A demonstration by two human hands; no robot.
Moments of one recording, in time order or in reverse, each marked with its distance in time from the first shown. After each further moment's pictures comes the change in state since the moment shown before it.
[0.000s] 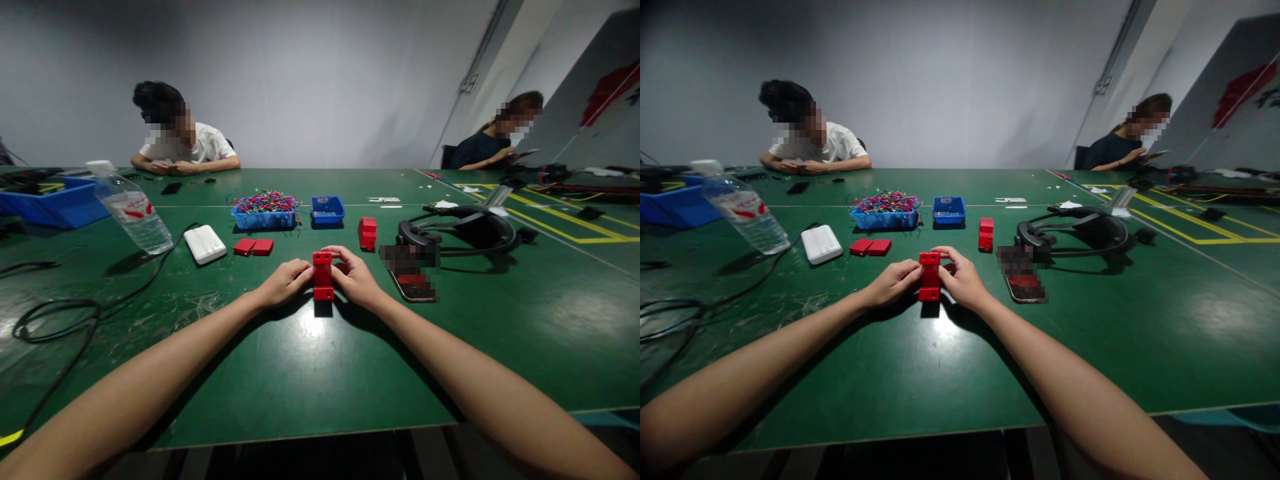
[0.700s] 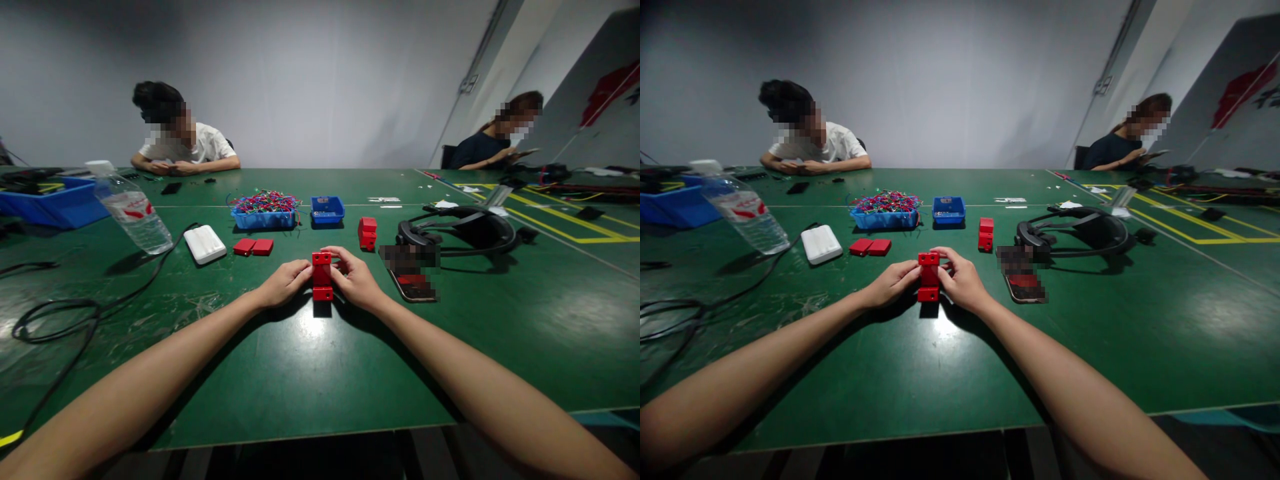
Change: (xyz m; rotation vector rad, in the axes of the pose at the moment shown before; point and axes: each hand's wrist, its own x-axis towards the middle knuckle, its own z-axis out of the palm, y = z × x) left_hand 0.000 0.002 -0.002 -0.054 -0.023 -0.034; right_hand -0.002 -0.008 0.000 -0.133 0.000 -0.057
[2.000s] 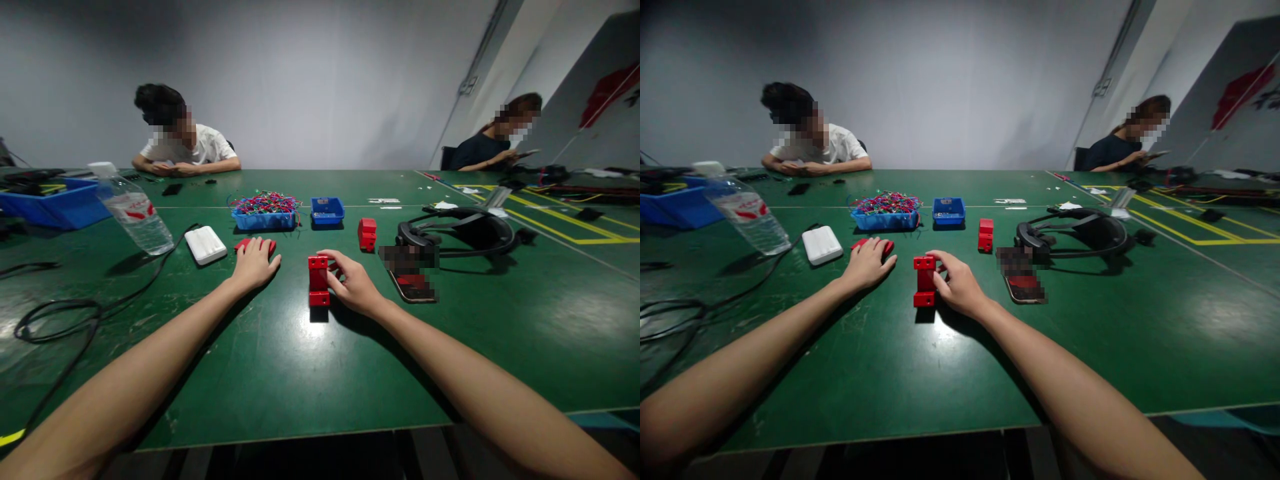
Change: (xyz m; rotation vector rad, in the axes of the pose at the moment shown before) left_hand -0.001 -0.051 -0.034 0.884 0.184 -0.503; right_hand -0.004 -0.007 -0.002 -0.273 -0.048 -0.168
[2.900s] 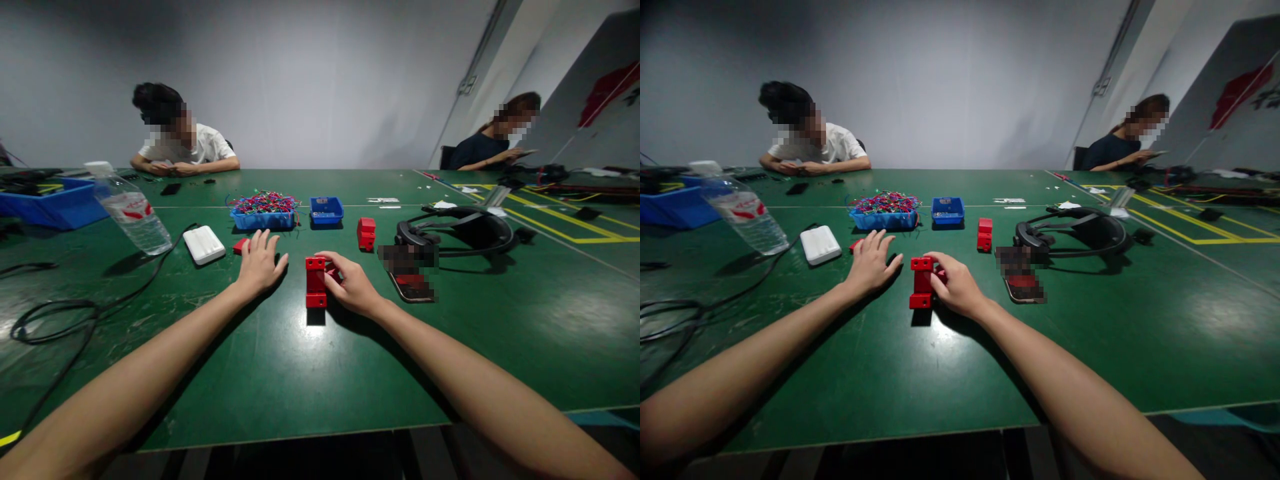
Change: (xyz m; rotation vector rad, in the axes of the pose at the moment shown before) left_hand -0.009 0.019 -0.005 -0.121 0.203 0.069; right_hand -0.001 0.002 0.001 -0.013 0.003 -0.021
